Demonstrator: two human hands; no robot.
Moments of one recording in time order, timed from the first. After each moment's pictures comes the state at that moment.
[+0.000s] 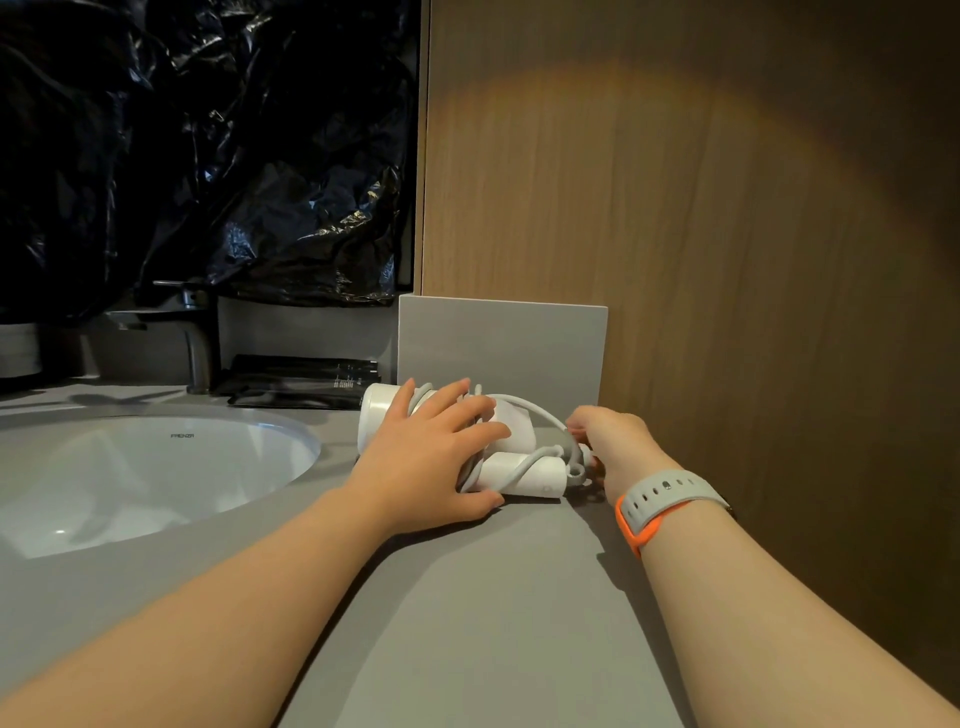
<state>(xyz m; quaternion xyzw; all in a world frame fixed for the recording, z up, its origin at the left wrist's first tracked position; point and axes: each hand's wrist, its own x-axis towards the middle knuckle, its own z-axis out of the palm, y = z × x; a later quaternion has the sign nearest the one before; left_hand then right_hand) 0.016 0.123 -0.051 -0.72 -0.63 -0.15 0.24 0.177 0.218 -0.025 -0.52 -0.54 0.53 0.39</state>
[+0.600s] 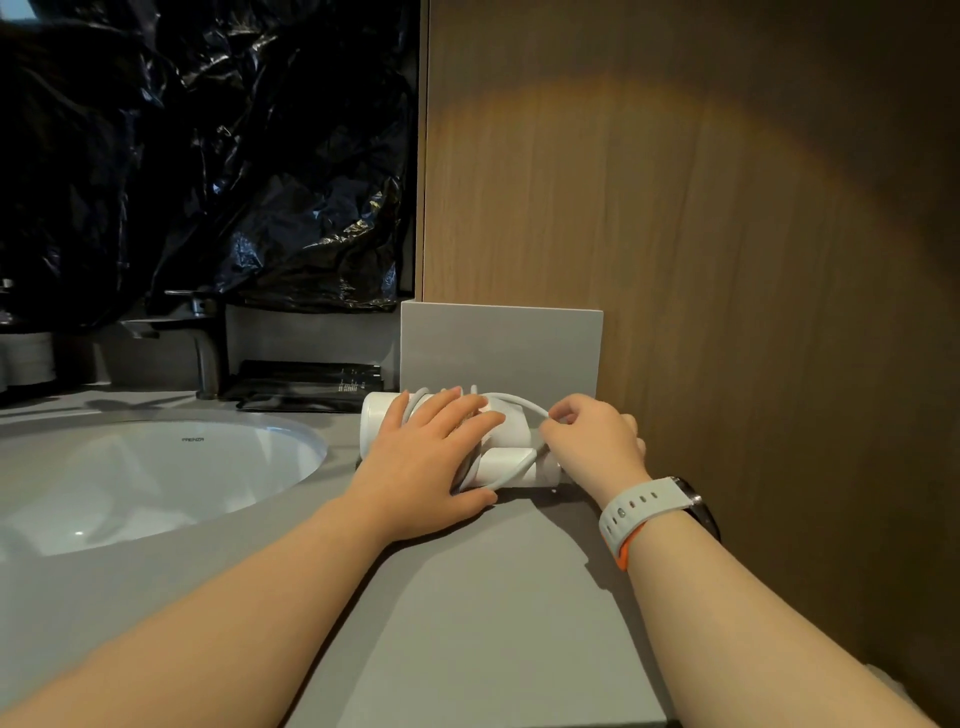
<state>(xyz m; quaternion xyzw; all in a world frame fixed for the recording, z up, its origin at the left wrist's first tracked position) 0.015 0.116 -0.057 -0.71 -0.63 -0.19 0.26 0.177 0.203 -0.032 -0.50 -0.77 0.17 0.36</state>
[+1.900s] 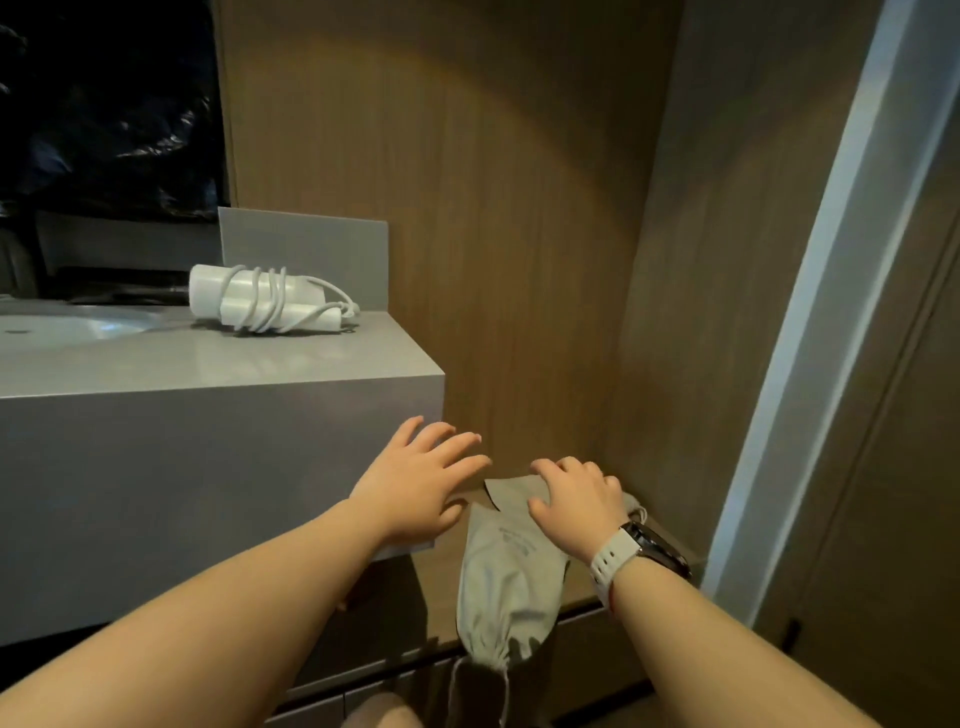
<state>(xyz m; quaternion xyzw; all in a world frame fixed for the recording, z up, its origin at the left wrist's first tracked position) 0.278 -0.015 -0.151 -0.81 -0.54 -0.01 0.21 0.471 0.019 -0.168 -0.59 -0.79 -0.03 0.13</state>
